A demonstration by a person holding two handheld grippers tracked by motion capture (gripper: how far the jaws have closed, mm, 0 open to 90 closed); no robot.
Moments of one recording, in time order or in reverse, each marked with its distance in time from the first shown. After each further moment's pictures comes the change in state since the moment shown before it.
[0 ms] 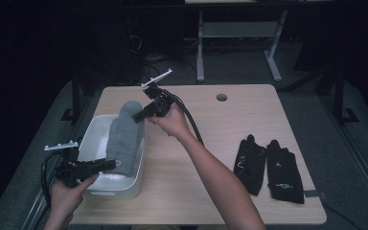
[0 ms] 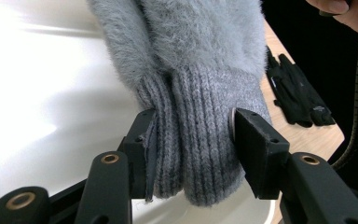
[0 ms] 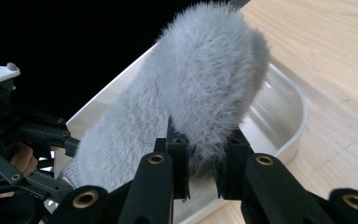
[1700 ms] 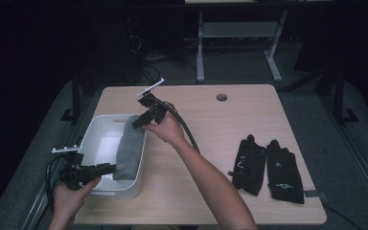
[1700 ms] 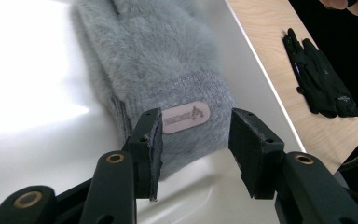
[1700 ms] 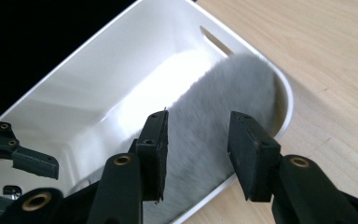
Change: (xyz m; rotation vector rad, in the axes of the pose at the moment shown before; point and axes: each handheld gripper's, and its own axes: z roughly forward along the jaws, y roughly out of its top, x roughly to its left) left arm 0.010 -0.009 0.010 0.055 0.047 -0.006; right arm -0.007 -0.009 0.033 0.024 -0.132 -0.022
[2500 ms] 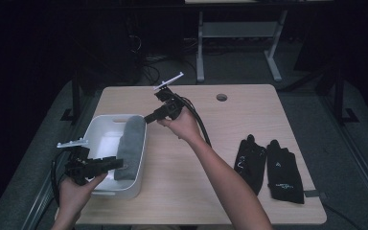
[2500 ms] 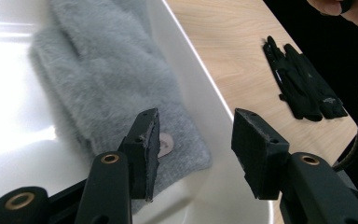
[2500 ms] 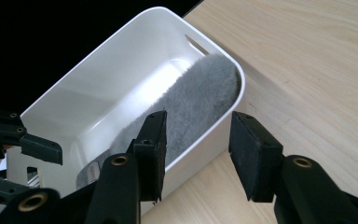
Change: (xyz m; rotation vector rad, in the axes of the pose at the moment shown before) left arm -0.031 0.017 0.006 -0.032 -0.029 0.080; right arm -0.013 -0.015 -0.053 -0.059 -0.004 0.016
